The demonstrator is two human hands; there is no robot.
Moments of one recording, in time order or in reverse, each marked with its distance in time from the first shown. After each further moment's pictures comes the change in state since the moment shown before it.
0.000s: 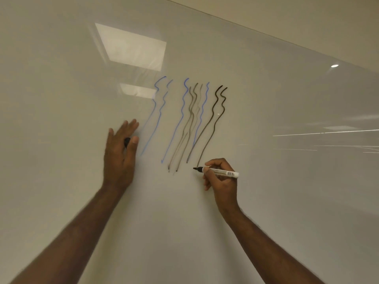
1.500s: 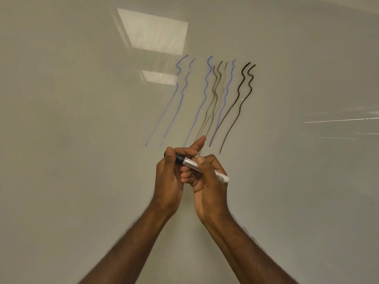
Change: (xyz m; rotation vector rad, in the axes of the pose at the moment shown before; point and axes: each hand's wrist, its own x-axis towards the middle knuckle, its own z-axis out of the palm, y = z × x) left_hand -0.074 0.082 0.026 -0.995 -0.166 -0.474; right_hand -0.064 -0.041 0.092 0.610 -0.069 0.231
